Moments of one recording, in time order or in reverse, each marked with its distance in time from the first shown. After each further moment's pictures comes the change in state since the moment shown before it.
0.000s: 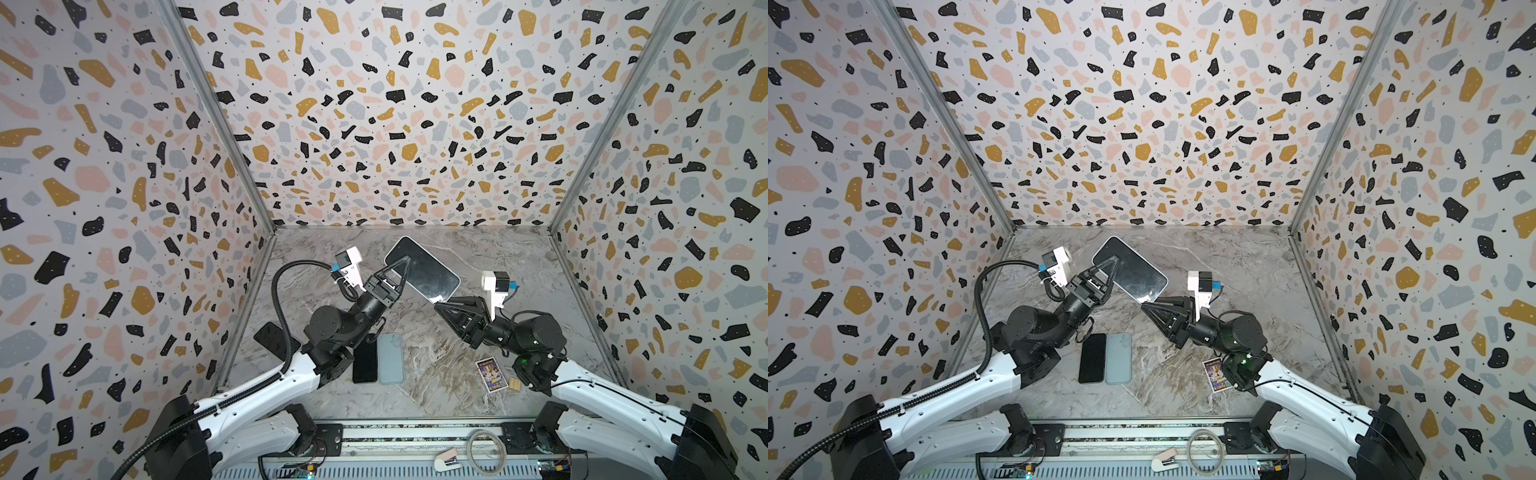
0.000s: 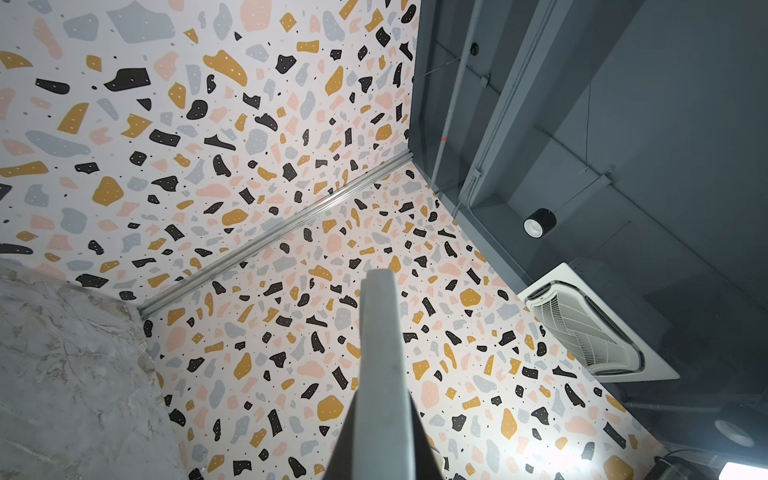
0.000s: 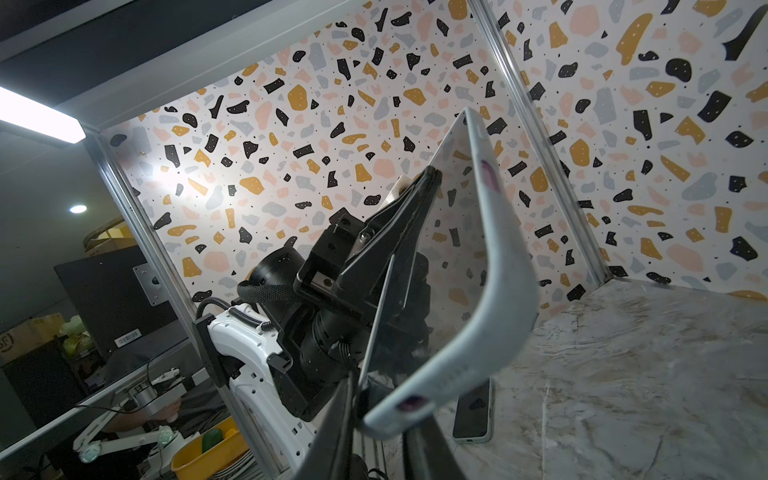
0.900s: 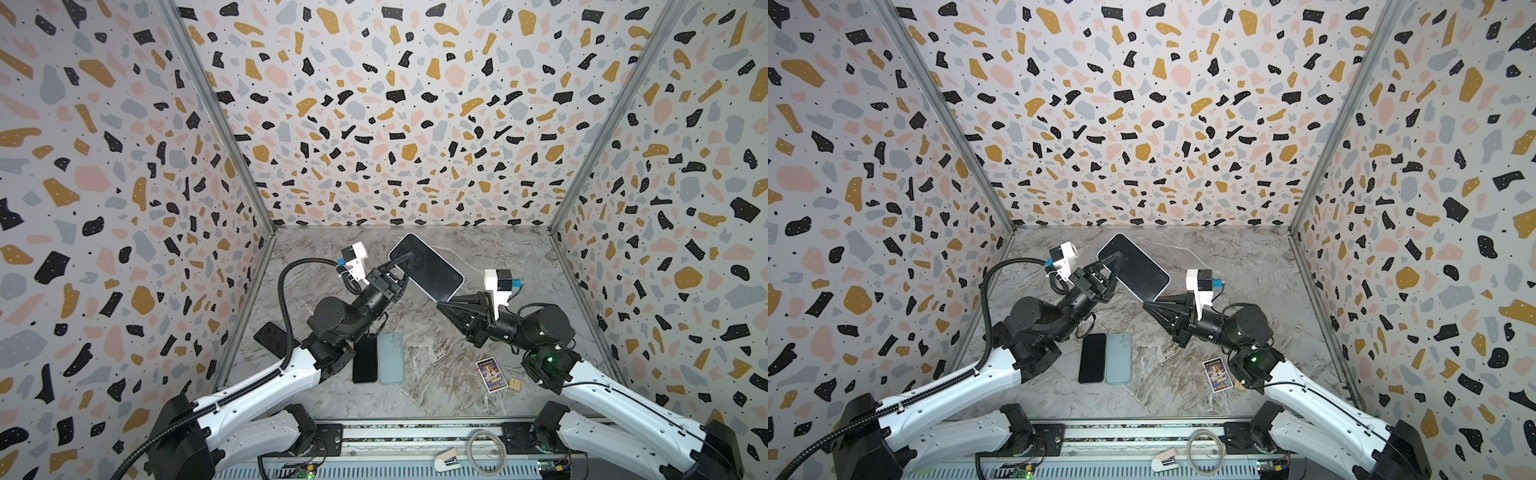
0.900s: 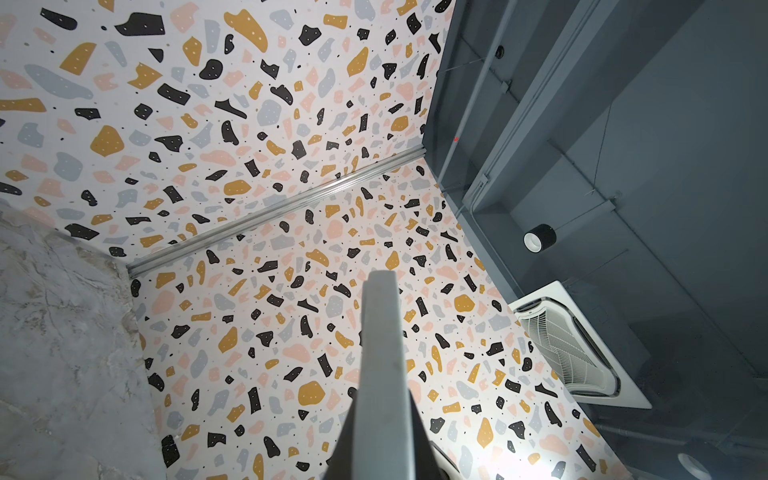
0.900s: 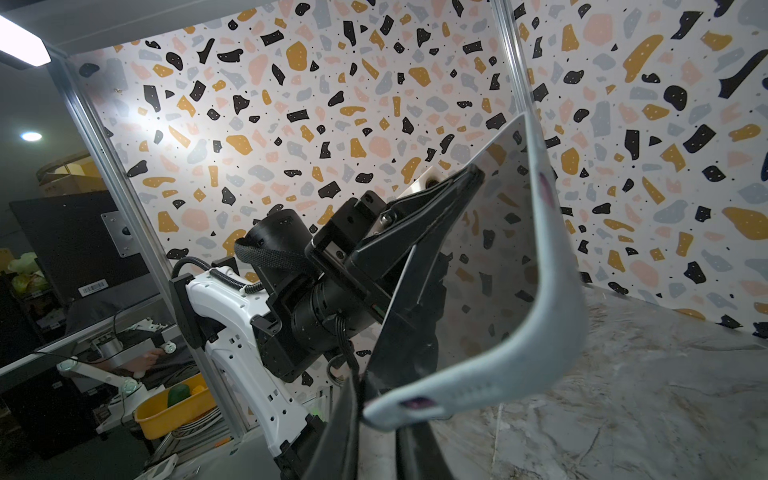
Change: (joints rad) left arm 0.004 0.025 0.064 -0.108 0.037 -0.151; right arm -0.040 -0.070 0.099 -0.281 -0.073 -0.211
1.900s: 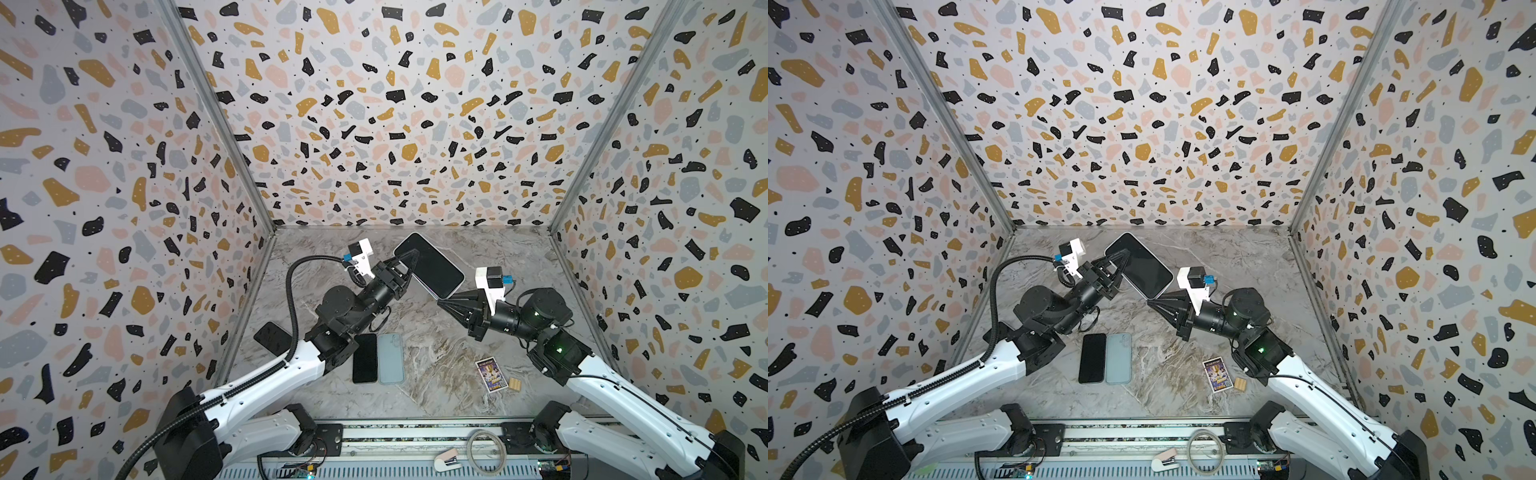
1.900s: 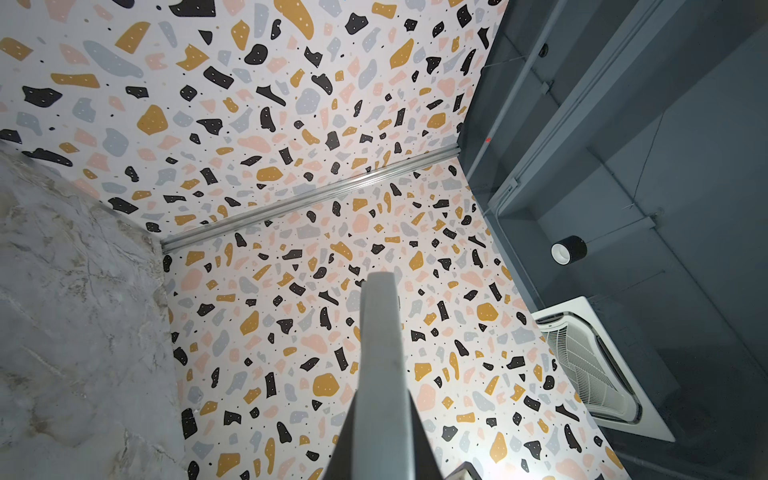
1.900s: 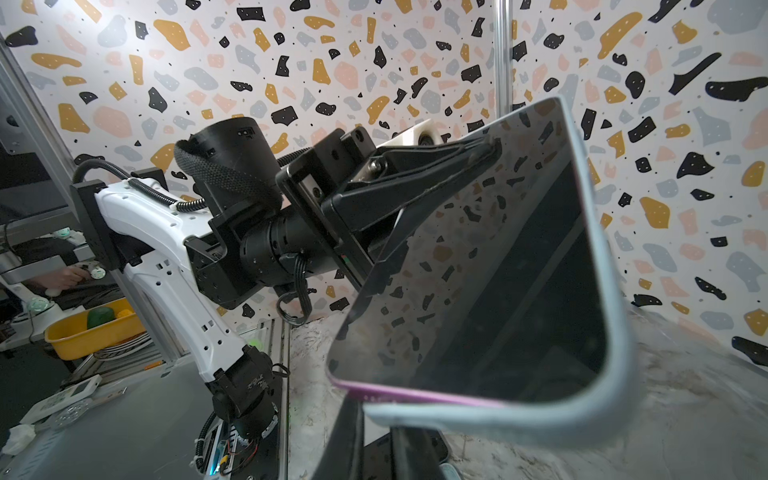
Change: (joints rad) left arm 0.029 0.053 0.051 -0.096 0.032 -0.063; right arm -0.098 0.012 0.100 -0.312 -0.071 -0.255
